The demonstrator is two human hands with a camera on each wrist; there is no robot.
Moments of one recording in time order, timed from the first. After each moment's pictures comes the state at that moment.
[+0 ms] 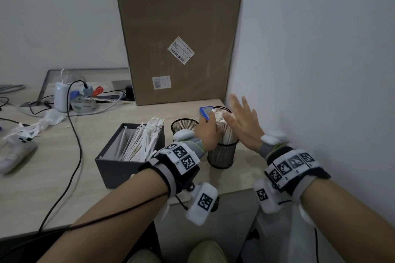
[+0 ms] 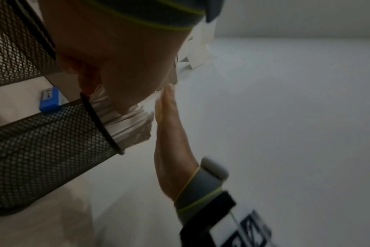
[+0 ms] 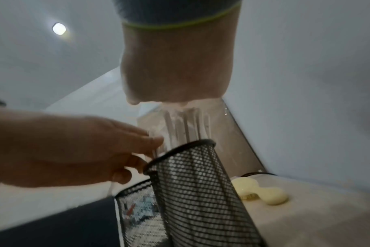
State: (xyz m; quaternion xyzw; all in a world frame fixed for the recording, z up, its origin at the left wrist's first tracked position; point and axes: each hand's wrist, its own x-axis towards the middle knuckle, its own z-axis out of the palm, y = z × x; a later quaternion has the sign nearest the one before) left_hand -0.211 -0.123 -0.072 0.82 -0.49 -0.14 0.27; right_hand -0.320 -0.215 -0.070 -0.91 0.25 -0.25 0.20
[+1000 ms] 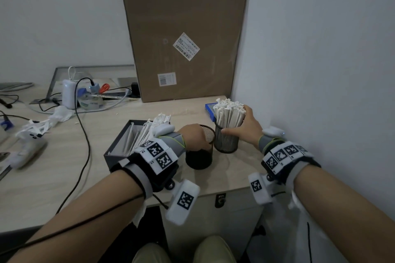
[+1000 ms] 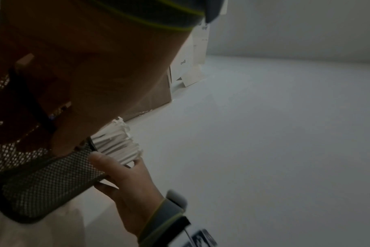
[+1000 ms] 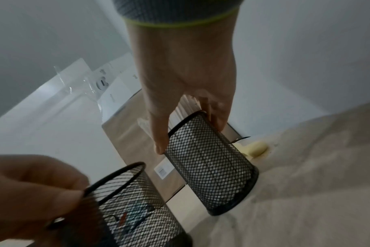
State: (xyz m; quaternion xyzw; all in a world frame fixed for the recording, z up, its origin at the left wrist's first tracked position) left_hand -0.184 -0.077 -0.054 0.83 -0.53 -0.16 0.06; right_hand -0.300 -0.231 -0.098 -0.80 0.38 -0.27 0.37
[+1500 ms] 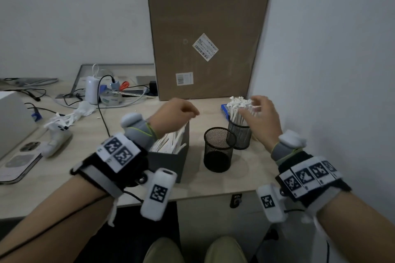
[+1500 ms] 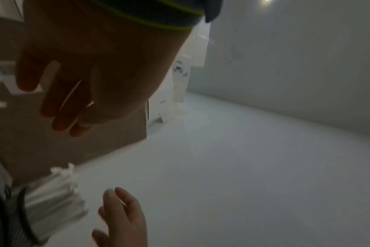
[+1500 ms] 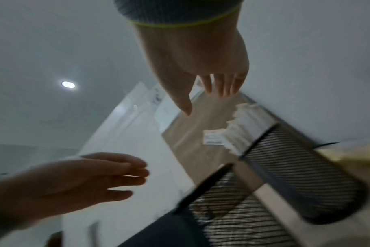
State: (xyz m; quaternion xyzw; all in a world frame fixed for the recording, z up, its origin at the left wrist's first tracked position) left_hand -0.135 0.002 -0.006 0.80 -0.50 -0.09 0.32; right_hand -0.291 -0.166 -0.053 -0.79 0.34 -0.43 0.30
